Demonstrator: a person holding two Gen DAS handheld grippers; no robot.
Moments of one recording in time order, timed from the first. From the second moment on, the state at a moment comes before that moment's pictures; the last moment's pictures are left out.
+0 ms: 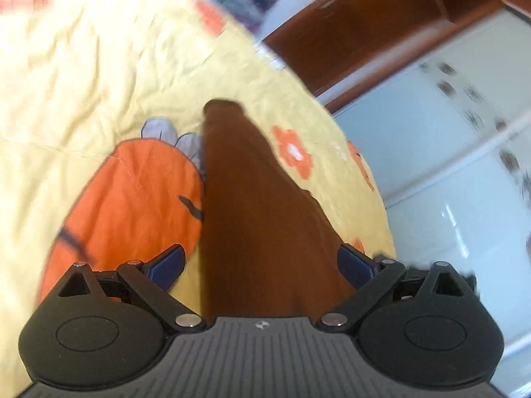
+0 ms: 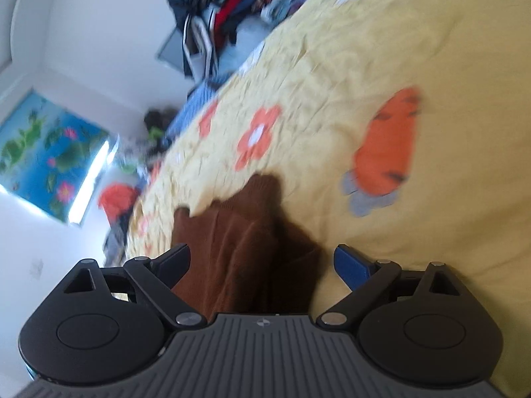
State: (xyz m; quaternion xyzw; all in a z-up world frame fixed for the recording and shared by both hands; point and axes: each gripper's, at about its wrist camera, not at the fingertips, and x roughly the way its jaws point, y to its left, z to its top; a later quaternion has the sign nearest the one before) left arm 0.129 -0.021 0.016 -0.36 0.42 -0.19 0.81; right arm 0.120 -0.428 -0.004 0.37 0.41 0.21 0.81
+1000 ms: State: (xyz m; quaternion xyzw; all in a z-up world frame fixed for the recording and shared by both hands) left arm -0.018 -0.025 0.041 0.13 0.18 -0.15 0.97; right arm 0.079 -0.368 0.042 0.34 0.36 0.26 0.83
